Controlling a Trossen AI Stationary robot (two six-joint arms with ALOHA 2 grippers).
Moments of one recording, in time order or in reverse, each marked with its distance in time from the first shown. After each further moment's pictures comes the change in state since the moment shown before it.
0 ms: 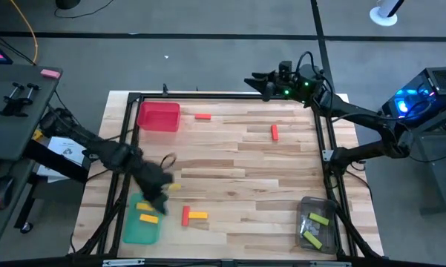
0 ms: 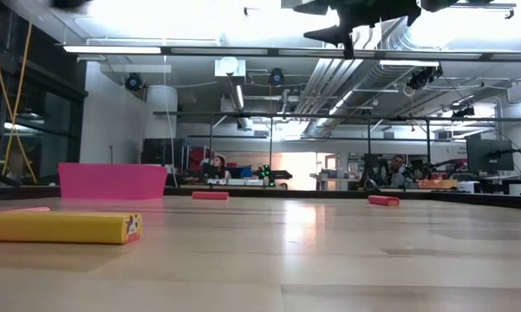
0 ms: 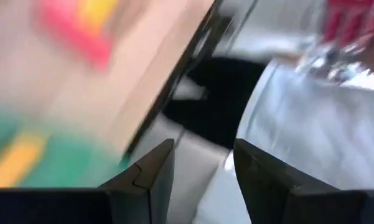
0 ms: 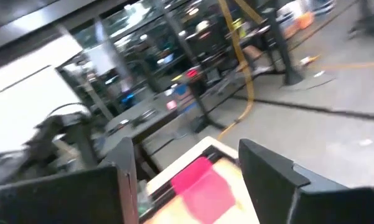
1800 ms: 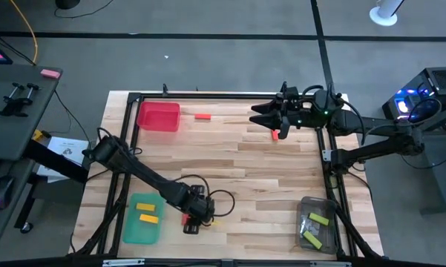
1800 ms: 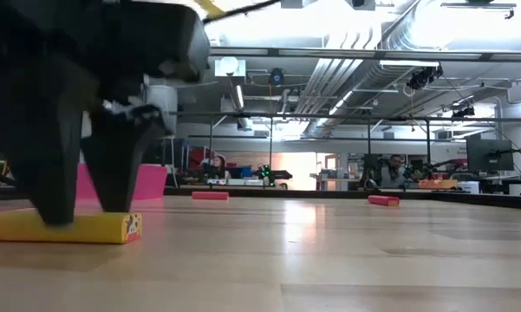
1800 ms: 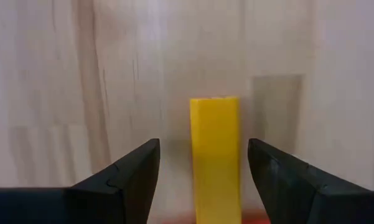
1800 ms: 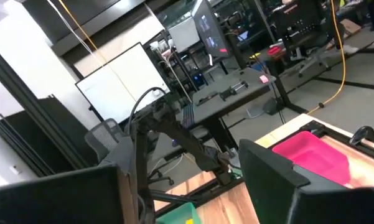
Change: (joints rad) left arm -0.074 0.851 0.430 -0.131 -0.448 0.945; right arm 0.409 -0.171 0.000 -0.093 0.093 0.032
